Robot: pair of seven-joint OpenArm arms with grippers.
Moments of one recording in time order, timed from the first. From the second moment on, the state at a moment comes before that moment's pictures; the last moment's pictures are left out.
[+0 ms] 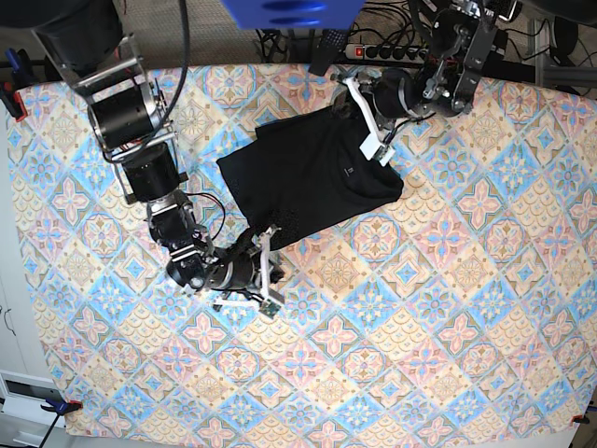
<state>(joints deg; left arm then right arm) 19.1 -18.0 14.6 97.6 -36.6 -14.2 53.1 30.3 5.6 -24.9 43.8 -0.1 40.5 -23.7</state>
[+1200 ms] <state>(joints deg) -9.1 -9.3 14.7 74.3 -25.9 -14.0 48.2 -4.4 27.3 -17.3 86.0 -0.1 41.3 -33.8</state>
